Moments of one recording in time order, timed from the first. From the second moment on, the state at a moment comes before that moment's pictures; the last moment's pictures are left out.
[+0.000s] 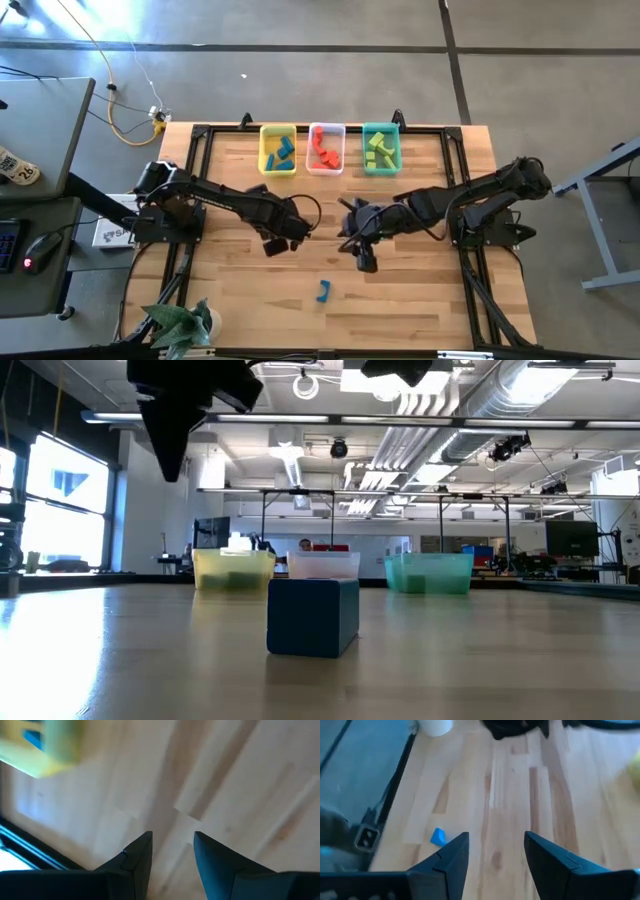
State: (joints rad) left arm -0.11 1.77 1.48 -1.45 -0.28 -0.64; right arm 0.28 1.53 1.33 -0.56 0.05 0.24
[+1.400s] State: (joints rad) left arm -0.11 1.77 1.48 -1.36 -0.04 -1.18; right arm 0.36 1.97 1.33 -0.30 -0.24 -0.56
